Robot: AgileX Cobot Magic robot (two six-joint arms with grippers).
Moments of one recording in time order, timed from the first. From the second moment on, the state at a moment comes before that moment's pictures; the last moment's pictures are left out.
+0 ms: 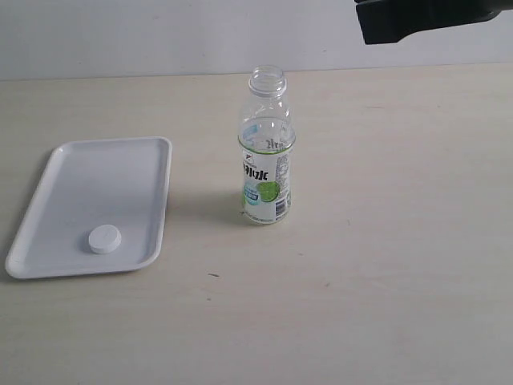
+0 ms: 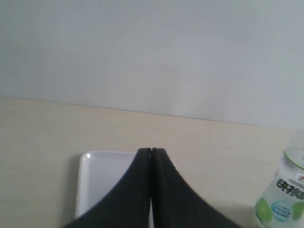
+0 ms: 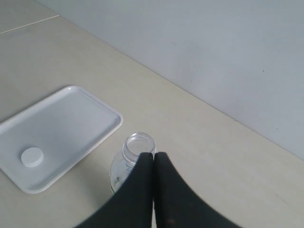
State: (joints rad) left arm -0.18 0.23 -0.07 0.53 0.01 -0.74; right arm 0.45 1.09 -0.99 0.15 0.44 -0.28
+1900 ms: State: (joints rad) left arm -0.04 0.01 0.00 0.17 0.37 -0.21; right arm 0.45 1.09 -0.99 0.15 0.45 -0.28
